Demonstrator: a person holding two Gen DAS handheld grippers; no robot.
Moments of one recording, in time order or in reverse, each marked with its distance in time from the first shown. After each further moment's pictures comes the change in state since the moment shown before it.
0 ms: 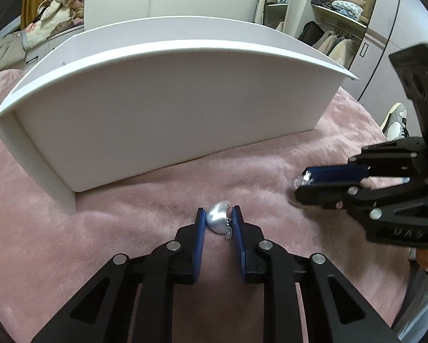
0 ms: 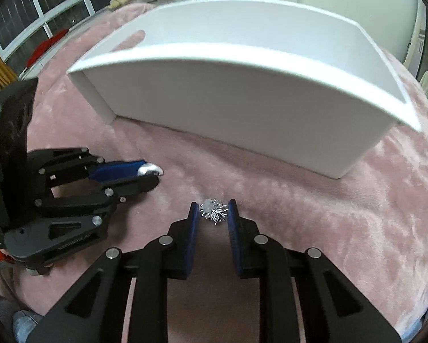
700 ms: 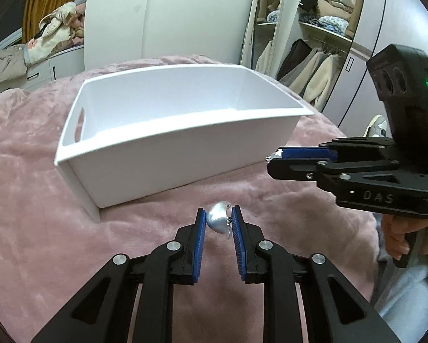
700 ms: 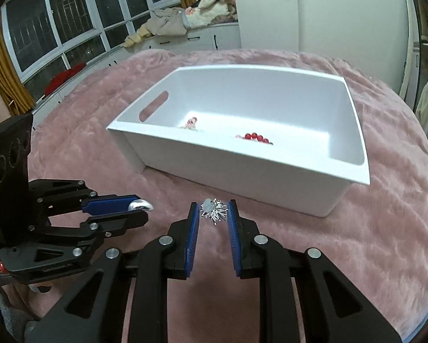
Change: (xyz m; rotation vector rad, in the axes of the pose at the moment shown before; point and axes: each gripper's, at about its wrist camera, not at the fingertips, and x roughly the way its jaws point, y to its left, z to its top) left arm -0.086 -0.003 -0.001 0.017 -0.100 -0.030; right arm -0.061 0.000 0.005 -0.004 -0.214 0.068
